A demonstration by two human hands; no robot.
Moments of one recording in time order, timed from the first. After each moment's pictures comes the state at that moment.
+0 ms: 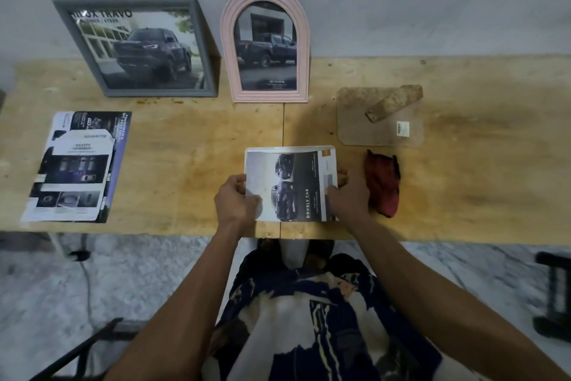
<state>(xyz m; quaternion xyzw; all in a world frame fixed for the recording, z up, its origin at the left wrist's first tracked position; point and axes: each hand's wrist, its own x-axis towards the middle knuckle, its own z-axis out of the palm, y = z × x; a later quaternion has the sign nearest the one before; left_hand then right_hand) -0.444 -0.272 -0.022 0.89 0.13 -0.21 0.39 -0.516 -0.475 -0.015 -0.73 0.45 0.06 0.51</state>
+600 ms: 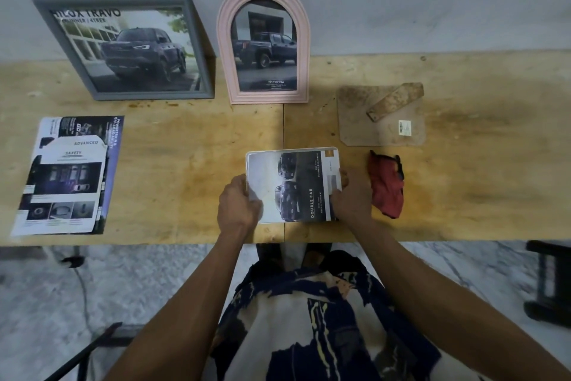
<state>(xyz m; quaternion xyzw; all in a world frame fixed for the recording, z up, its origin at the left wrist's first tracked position) -0.427 -0.268 -0.032 0.93 0.04 -0.22 0.30 -0.506 -0.475 -0.037 -0.81 0.41 0.07 0.42</state>
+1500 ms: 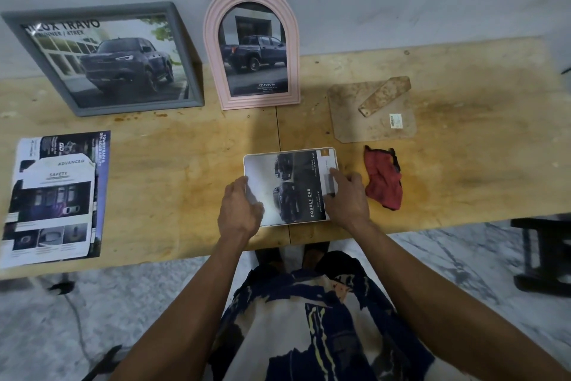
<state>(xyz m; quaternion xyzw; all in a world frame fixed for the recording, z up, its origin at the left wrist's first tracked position) -0.414 -0.257 -0.041 0.93 -0.04 -0.26 0.25 -0.507 -0.461 -0.044 -0.84 0.40 0.15 0.33</state>
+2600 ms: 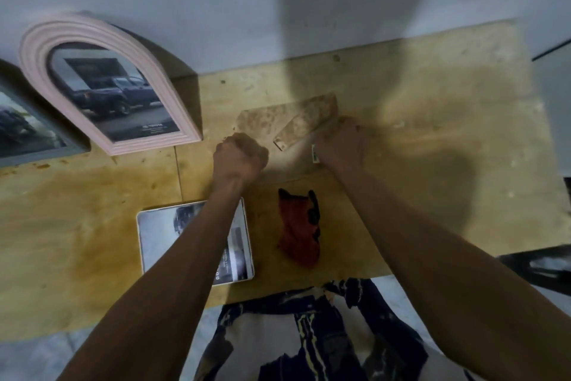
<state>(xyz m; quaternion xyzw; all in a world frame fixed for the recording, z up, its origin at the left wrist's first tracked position) -0.338 -0.552 -0.026 0.92 0.00 -0.29 0.26 -0.422 -0.720 -0.052 -0.76 0.53 0.10 0.37</state>
